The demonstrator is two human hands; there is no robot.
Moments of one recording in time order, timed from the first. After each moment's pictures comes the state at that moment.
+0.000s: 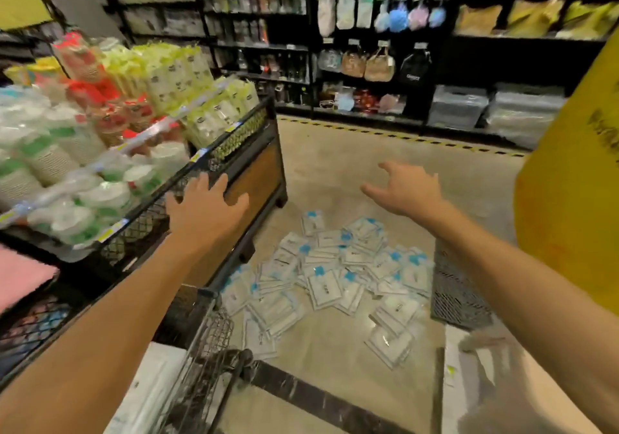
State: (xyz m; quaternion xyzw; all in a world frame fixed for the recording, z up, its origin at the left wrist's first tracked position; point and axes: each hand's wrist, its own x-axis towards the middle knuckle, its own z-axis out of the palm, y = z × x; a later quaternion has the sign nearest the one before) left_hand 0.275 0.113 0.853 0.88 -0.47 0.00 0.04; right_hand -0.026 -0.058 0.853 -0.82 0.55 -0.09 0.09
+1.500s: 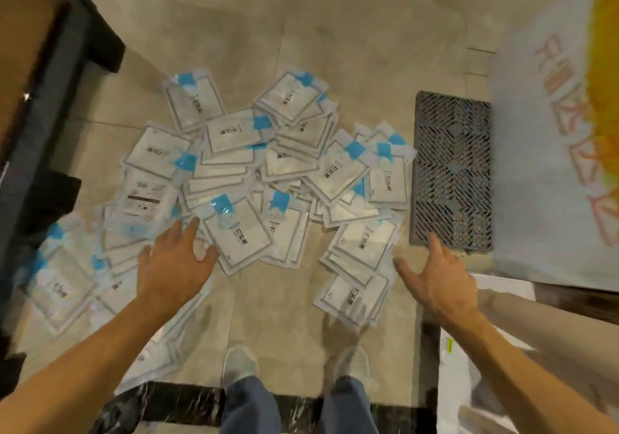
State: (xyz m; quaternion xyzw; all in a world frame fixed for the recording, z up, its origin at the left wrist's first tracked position) left_hand 0.265 -0.285 0.194 0.81 -0.52 -0.25 -0.11; right_hand -0.139 -0.328 0.219 -0.56 0.78 0.16 0.24
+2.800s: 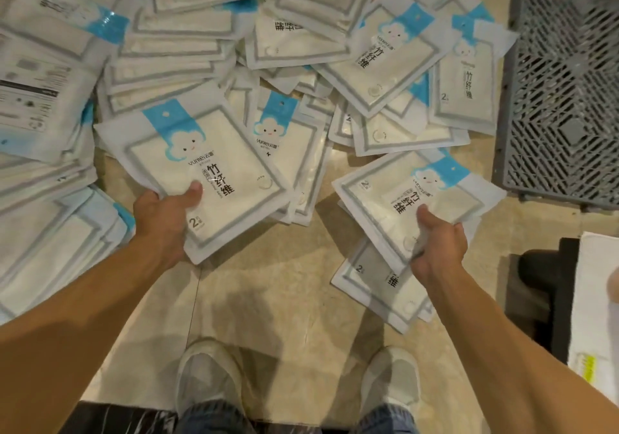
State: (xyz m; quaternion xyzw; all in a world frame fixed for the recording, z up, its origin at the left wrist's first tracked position) left_hand 0.243 -0.263 -0.149 0.77 -0.01 -0.46 0.45; right_hand -0.118 -0.295 -0.154 0.02 0.75 -0.45 0.49
